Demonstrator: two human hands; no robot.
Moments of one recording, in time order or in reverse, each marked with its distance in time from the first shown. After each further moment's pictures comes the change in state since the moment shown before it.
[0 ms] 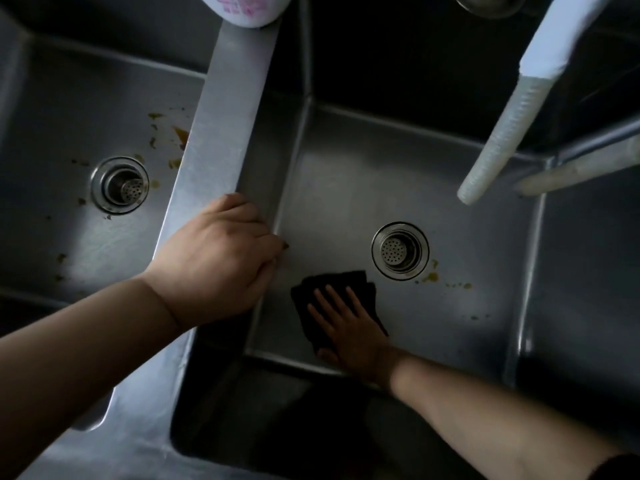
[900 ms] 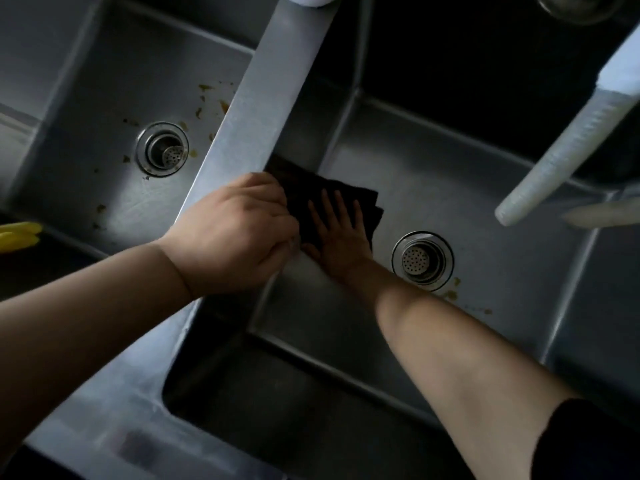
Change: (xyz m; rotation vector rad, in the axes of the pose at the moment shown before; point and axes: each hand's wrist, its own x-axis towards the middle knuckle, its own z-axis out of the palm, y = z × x) left_hand 0.002 0.006 -0.004 -0.025 -0.011 -0.074; right_hand 0.134 0.052 -0.043 0.126 0.078 0.154
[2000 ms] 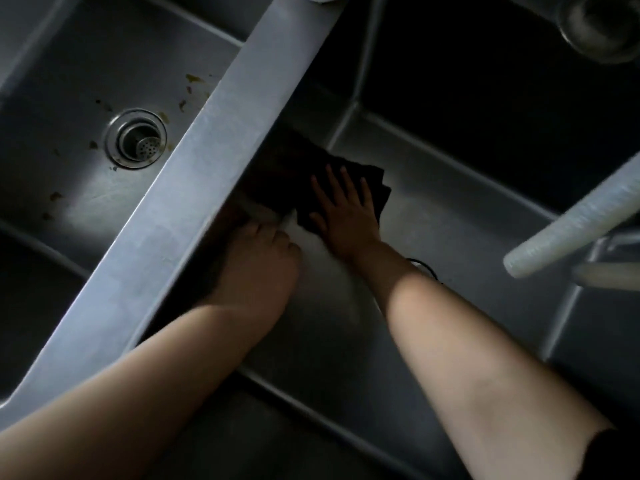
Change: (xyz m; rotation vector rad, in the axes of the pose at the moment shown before) left_hand 0.033 0.034 0.091 0.281 -0.466 -0.547; right_hand 0.054 0.060 -0.019 -0.039 0.082 -0.032
